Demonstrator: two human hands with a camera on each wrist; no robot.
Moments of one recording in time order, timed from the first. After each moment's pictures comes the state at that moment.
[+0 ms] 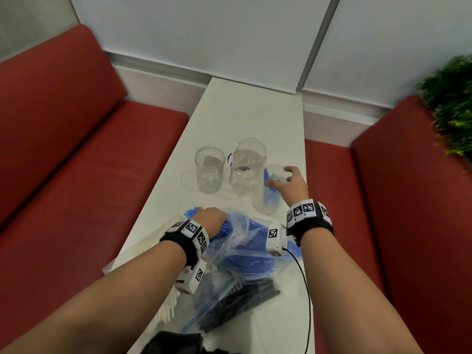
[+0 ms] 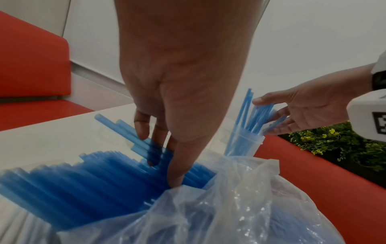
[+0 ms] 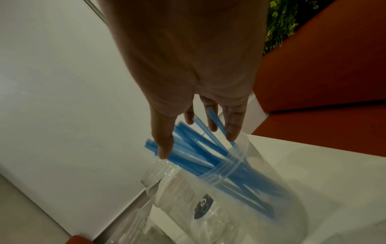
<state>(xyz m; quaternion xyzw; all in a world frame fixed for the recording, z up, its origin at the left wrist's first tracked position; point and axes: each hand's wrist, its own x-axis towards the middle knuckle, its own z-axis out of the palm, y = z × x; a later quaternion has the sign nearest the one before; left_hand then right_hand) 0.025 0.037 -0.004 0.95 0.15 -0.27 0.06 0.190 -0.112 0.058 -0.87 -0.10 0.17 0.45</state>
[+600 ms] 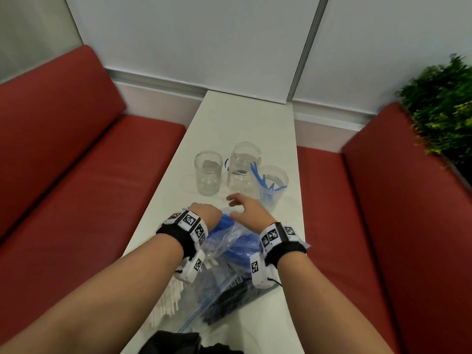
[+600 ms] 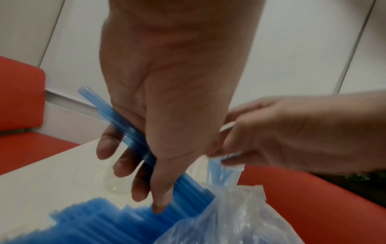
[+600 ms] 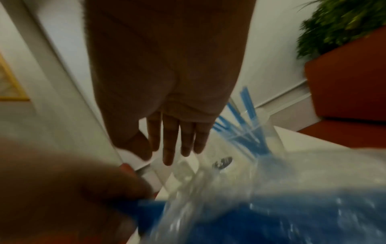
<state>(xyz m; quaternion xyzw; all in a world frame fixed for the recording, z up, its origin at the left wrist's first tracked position) -0.001 0.021 0.059 0.94 0.15 -0.31 -0.02 0.086 -0.103 0.045 -0.82 -0.36 0.29 0.33</state>
